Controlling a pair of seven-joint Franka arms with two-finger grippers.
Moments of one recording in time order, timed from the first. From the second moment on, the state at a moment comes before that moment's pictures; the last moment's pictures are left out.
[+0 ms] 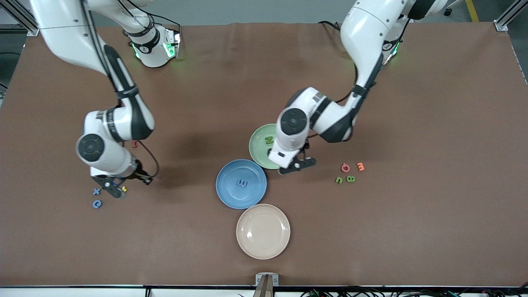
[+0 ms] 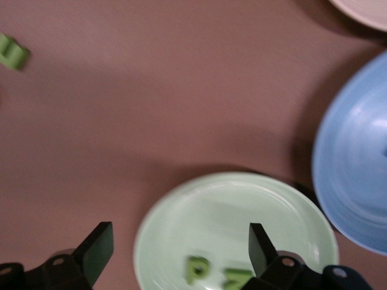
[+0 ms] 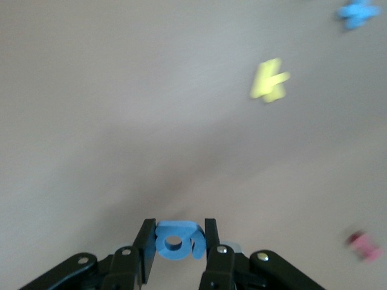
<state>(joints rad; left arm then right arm) -0.60 0.69 -0.06 -1.49 0.00 2.10 -0.90 0.26 0.49 -0.07 -1.84 -0.01 2.30 0.82</state>
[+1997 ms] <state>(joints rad) -0.35 0.73 -0.06 -1.69 0.05 2.41 -0.39 0.56 0.96 -0.02 -1.18 0.18 2.19 0.88</state>
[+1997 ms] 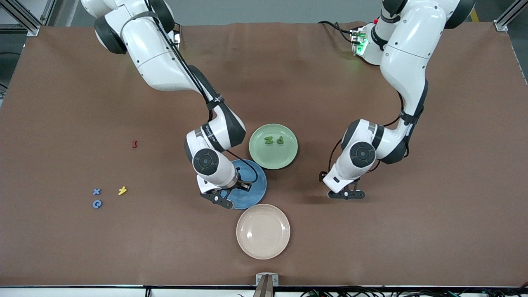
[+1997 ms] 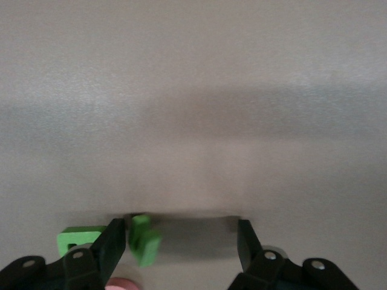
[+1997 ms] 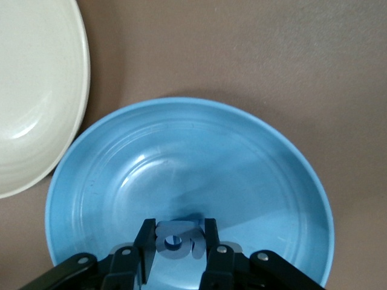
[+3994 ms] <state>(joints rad) -0.42 0.69 -0.09 -1.64 0.05 2.30 -0.54 0.57 0.97 -0.03 -1.17 0.17 2.11 0.90</state>
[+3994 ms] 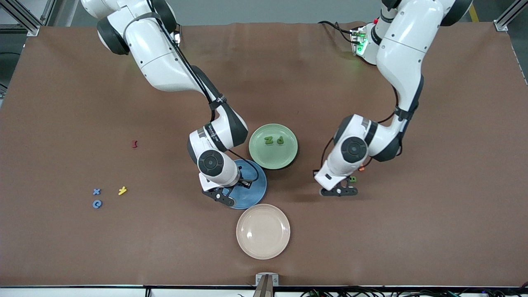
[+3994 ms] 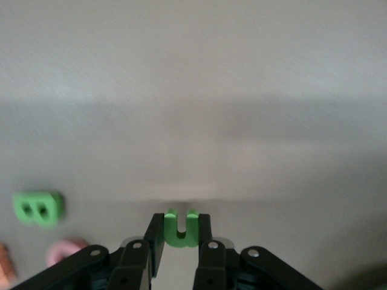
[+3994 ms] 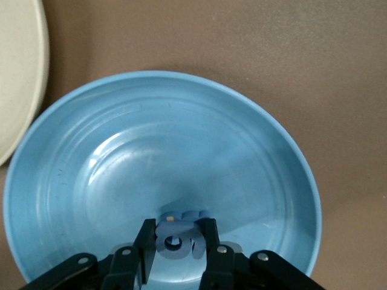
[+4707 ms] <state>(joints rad) -0.69 0.71 -0.09 -1.52 -0.02 2.16 -0.93 0.57 0.97 -0.03 -1.16 0.17 2.10 0.90</state>
